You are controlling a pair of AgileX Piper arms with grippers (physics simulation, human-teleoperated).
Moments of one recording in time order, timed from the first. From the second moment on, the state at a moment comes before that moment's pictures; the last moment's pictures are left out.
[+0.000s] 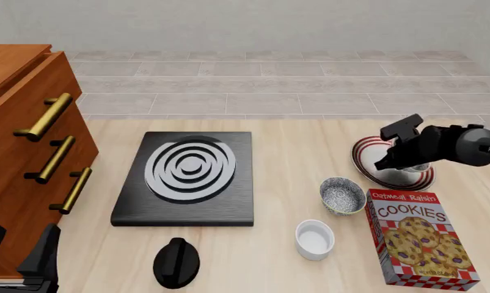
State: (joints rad) left arm 0.00 0.01 0.00 -0.01 0.00; right arm -0.16 1.99 -1.26 0.26 -0.53
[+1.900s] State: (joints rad) left arm 0.00 0.01 0.00 -0.01 0.00; right arm -0.11 1.83 -1.12 0.27 -0.52
